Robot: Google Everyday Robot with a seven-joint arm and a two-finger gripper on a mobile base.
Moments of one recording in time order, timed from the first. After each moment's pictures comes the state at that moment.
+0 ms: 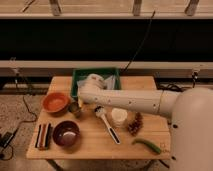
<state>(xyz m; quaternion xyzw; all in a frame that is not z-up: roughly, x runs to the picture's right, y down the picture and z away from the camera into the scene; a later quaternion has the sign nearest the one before) -0.124 0.054 0.847 -0.01 -0.18 -0.47 0.86</state>
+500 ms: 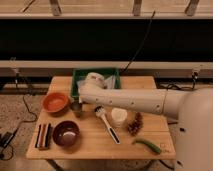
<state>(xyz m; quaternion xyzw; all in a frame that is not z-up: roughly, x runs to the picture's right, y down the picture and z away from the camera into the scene) -0.115 0.026 0.825 0.02 -0.14 -0.47 0.87</state>
